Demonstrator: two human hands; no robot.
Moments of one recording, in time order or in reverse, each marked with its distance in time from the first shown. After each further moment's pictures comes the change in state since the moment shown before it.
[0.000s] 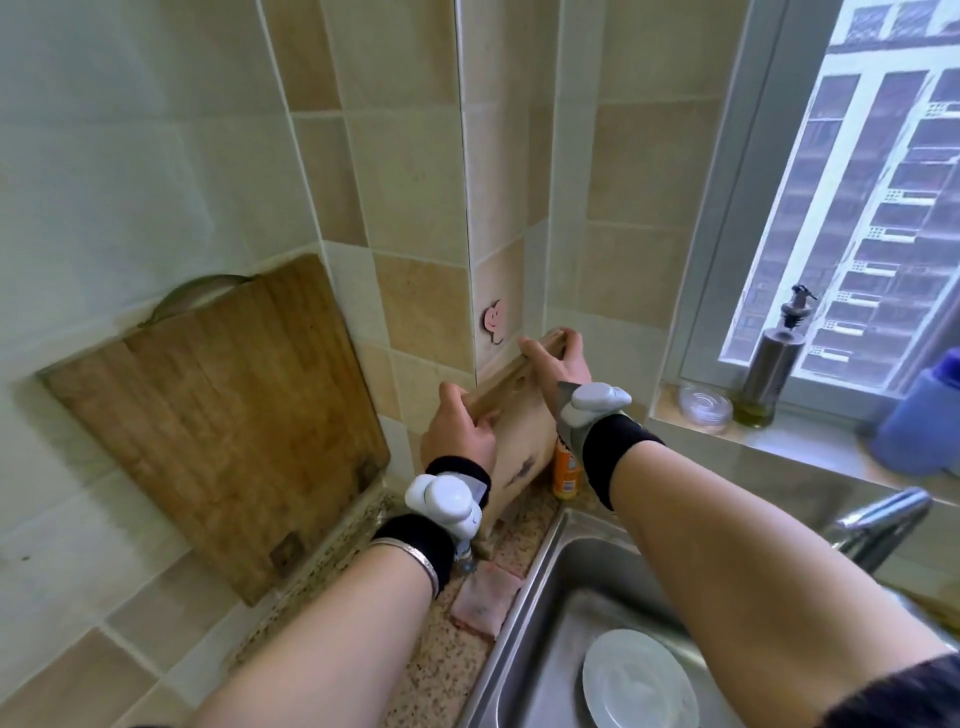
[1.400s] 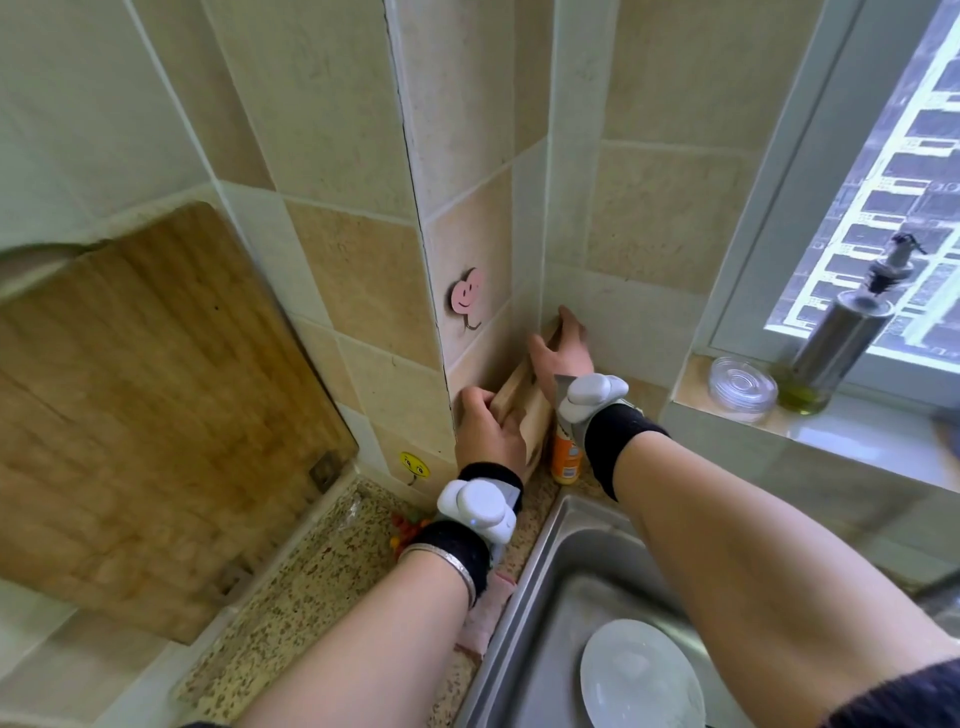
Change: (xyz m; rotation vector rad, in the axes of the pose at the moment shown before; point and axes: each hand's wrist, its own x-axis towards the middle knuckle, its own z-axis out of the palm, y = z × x) left_hand 0.041 -0.012 0.121 -0.253 -0.127 -0.147; right_hand 0.112 0.085 0.009 -0.283 0.001 0.042
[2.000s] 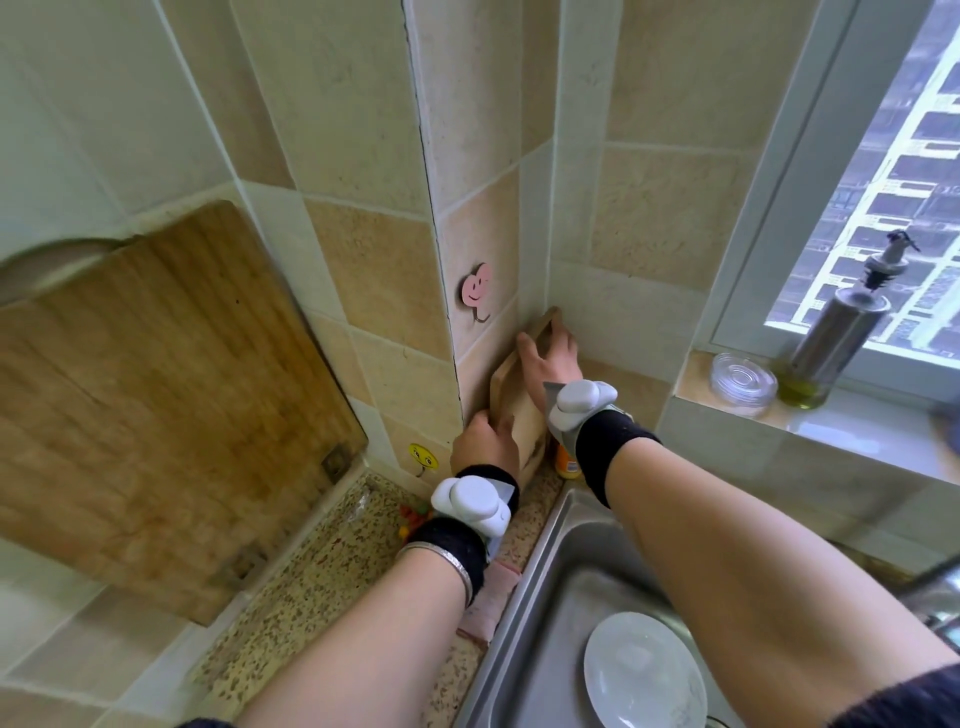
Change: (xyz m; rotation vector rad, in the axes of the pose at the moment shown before) left_hand -0.008 -0.004 -0.018 0.317 -0.178 -0.212; right_hand -0.027 -0.008 0.012 -0.072 -0.061 0.031
